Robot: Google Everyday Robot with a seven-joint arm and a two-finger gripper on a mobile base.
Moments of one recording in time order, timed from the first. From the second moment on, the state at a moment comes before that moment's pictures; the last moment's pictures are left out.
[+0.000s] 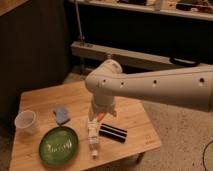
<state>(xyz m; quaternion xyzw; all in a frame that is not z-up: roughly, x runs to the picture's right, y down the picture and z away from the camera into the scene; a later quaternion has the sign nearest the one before) -0.012 0.118 0.646 -0.26 0.17 0.60 0.73</state>
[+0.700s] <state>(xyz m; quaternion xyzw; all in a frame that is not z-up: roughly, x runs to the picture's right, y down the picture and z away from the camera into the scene) -0.006 0.121 0.660 -0.31 0.10 0.58 0.75</state>
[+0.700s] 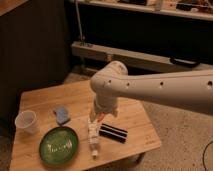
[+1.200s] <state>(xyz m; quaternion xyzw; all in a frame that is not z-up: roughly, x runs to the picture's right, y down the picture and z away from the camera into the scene) 0.019 0.141 0.696 -0.42 -0.02 0.53 0.74</state>
